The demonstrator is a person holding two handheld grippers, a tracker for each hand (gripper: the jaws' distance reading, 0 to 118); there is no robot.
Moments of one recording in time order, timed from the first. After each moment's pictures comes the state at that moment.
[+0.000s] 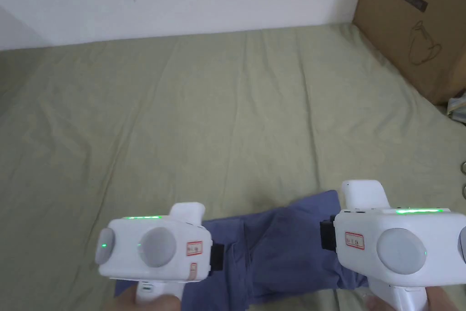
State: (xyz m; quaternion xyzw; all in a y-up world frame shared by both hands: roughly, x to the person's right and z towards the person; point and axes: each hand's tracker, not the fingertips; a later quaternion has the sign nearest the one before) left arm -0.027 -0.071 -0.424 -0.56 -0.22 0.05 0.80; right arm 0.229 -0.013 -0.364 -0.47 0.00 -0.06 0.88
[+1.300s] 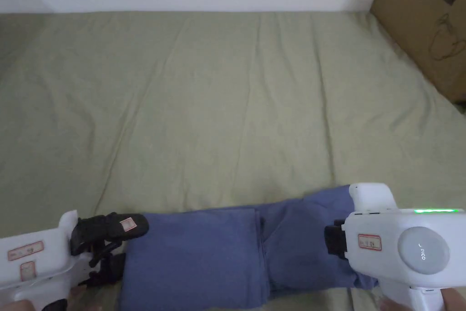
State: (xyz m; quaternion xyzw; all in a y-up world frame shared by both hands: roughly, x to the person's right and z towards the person) left arm -0.236 -0.157 -0.443 -0.47 -0.34 0.51 0.64; right arm 0.213 -0.030 -0.380 -0.51 0.03 -0.06 0.86
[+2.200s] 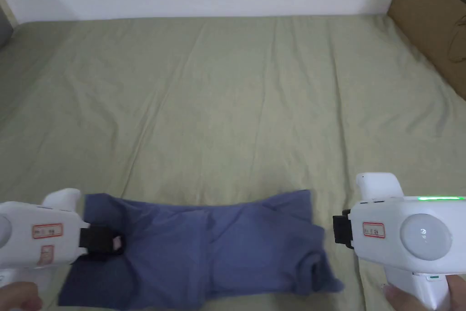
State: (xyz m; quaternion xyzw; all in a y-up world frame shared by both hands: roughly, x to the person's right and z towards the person) left arm -0.255 -0.040 -0.419 -0.55 -0.10 0.12 0.82; right arm 0.203 -0.012 -0.381 -0.50 0.03 -0.04 0.87
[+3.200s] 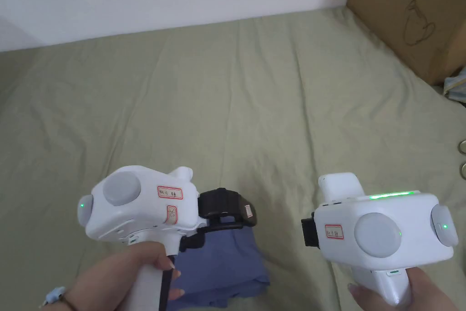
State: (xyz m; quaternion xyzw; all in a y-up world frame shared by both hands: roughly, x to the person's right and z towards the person) left arm -0.051 -0.034 -0.463 -0.59 -0.27 0.20 0.74; right arm 0.221 -0.023 -0.367 -0.50 0.04 -0.06 0.86
